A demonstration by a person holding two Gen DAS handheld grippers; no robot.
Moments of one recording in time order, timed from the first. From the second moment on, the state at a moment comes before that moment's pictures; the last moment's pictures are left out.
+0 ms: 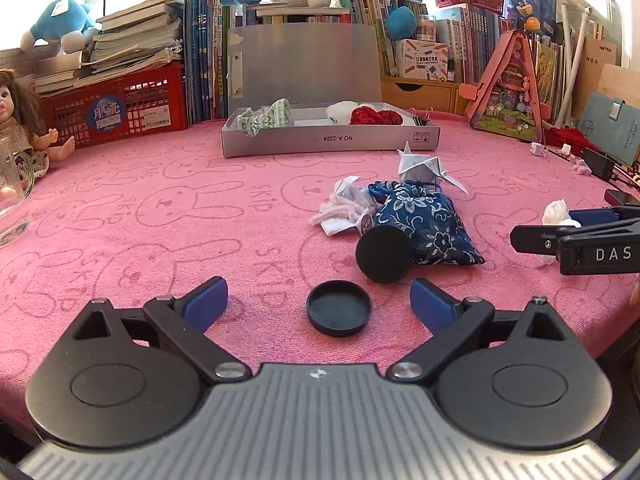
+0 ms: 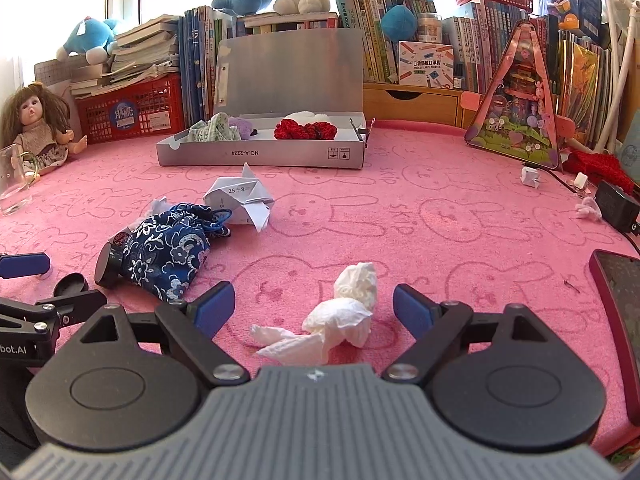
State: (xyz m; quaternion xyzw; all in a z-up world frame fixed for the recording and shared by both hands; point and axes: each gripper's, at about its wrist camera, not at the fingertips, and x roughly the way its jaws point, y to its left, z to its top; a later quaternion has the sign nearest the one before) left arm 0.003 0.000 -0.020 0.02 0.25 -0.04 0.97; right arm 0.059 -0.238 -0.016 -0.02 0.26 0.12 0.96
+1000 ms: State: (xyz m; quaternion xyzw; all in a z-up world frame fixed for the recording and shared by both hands) left arm -0.013 0.002 -0.011 0.01 0.26 -0.01 0.97; right arm 0.052 -0.236 -0.018 -0.02 0.25 0.09 0.96
